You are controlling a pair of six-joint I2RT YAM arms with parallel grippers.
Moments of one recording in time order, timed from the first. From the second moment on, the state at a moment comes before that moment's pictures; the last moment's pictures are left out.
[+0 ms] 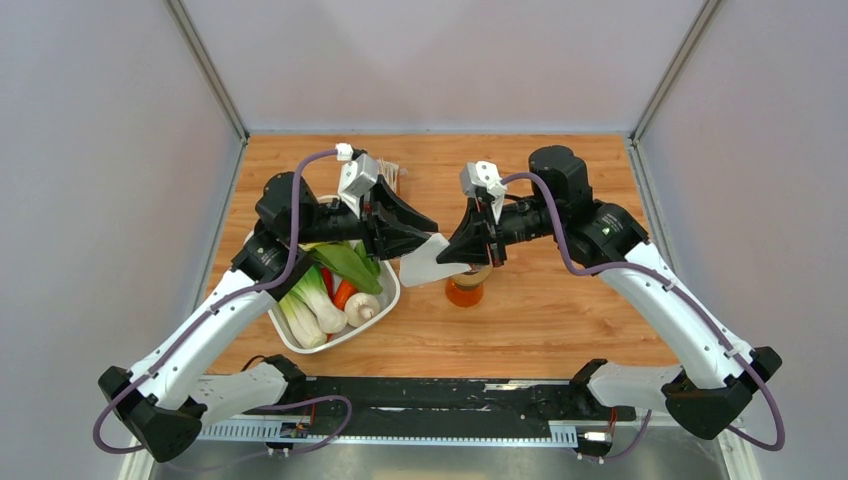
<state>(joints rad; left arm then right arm) -0.64 1.04 1.12 0.06 0.89 -0.29 0.69 1.21 1.45 -0.61 -0.99 -0.21</state>
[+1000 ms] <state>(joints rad) -0.64 0.99 1.02 0.05 0.91 -0.27 0.69 1.19 1.51 -0.60 -0.99 -0.20</state>
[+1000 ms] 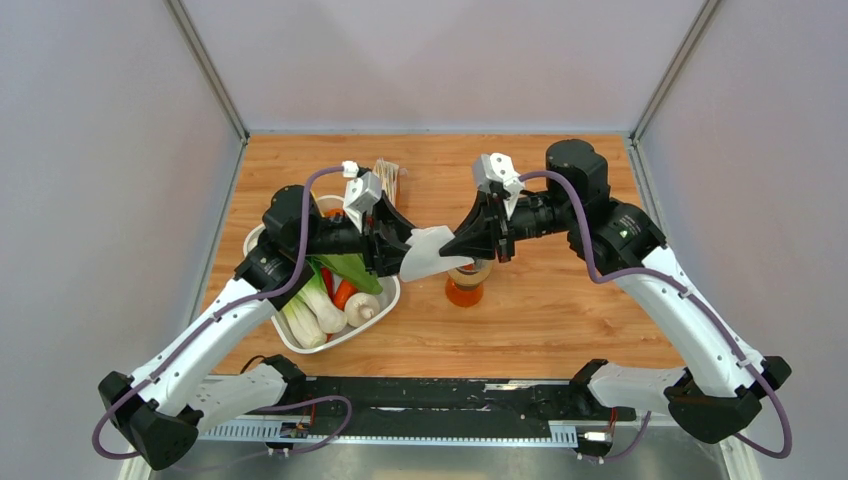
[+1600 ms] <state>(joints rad) -0.60 0.98 0.96 0.16 0.88 -0.50 0.69 1.12 1.47 -0.53 -0.90 -0.26</state>
